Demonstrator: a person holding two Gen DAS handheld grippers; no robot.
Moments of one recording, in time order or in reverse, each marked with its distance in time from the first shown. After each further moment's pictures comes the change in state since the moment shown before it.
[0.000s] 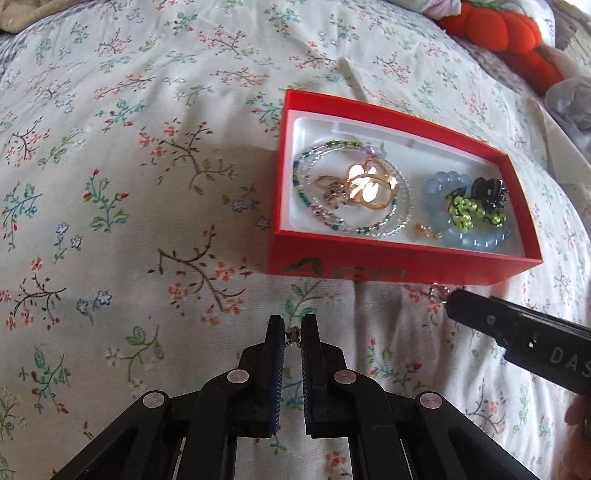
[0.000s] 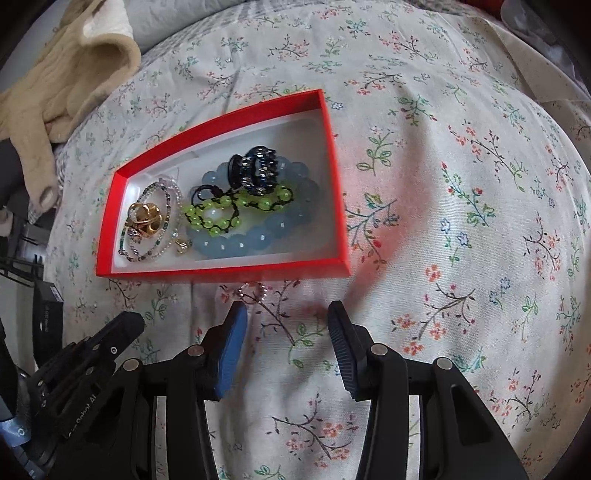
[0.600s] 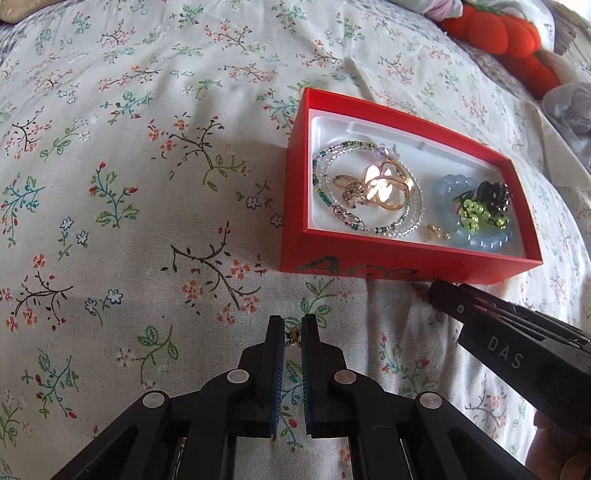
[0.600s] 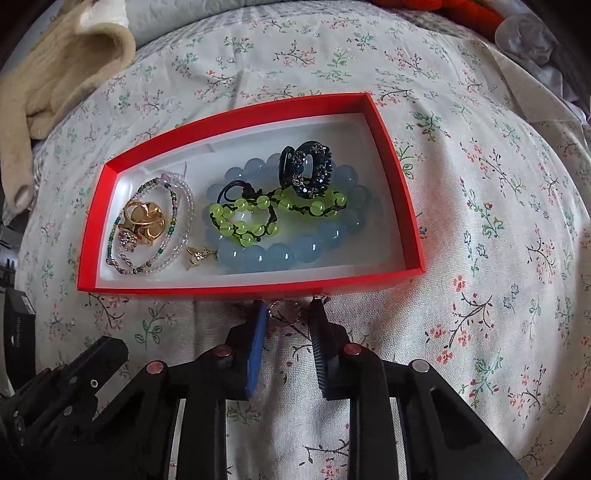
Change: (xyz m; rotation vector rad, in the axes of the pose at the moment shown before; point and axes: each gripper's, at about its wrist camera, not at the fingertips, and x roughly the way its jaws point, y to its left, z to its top) left arm -0.003 0.010 0.002 -0.013 0.014 -0.031; right arm 0.017 0.031 0.000 -0.015 -0.062 -0.143
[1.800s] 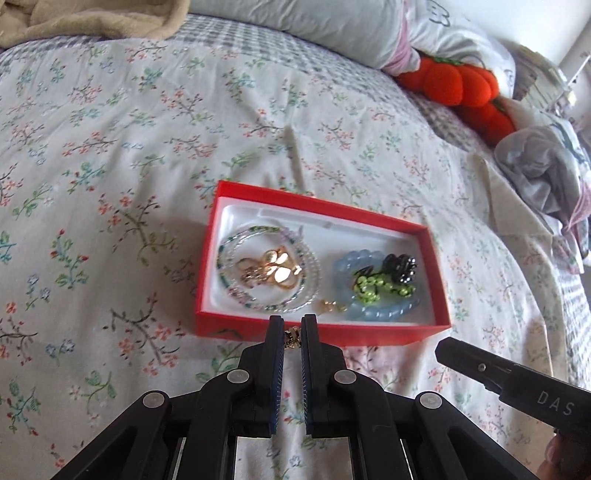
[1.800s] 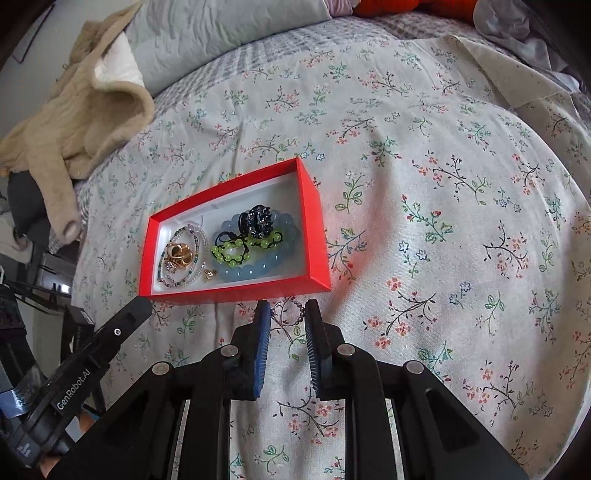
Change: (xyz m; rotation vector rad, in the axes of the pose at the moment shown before) left arm -0.034 -0.034 0.017 -0.011 -0.174 -0.134; right arm -0.069 -0.064 -0.004 0.084 -0.064 0.211
